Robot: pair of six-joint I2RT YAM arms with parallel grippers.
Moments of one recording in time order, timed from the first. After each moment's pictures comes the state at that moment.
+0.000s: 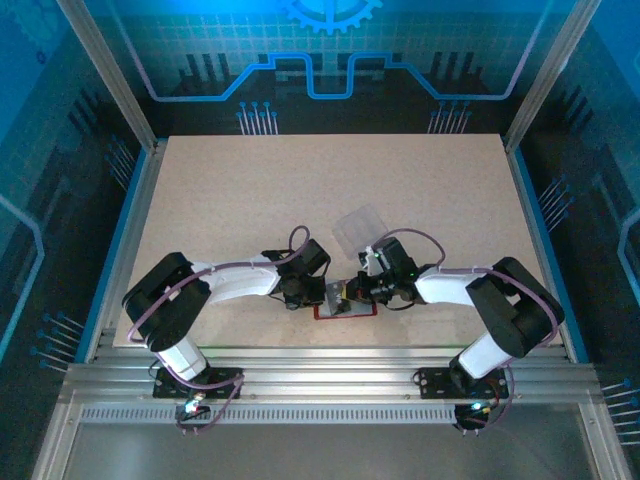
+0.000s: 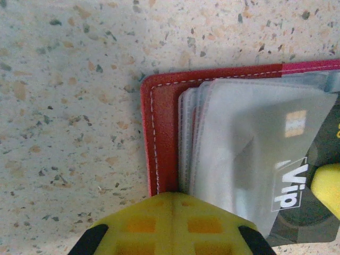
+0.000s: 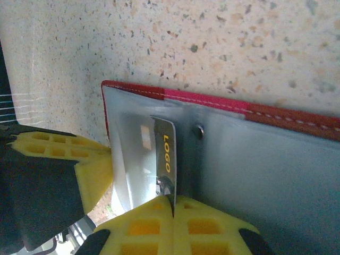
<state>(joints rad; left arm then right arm) -0.79 1.67 0.89 -0.46 0.14 -0.93 0.60 1.57 0.57 0.06 -0.54 0.77</state>
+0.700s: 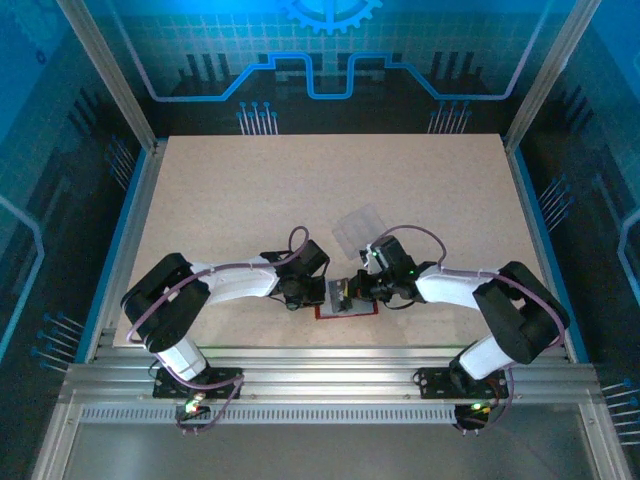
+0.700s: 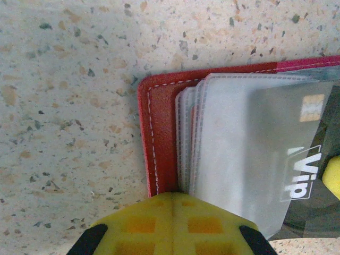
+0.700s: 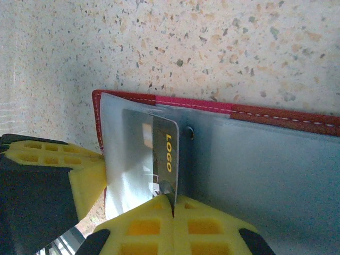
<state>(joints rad) -0.79 1.67 0.87 -0.42 0.15 -0.93 0.61 1.52 0.60 -0.04 -0.44 0.75</state>
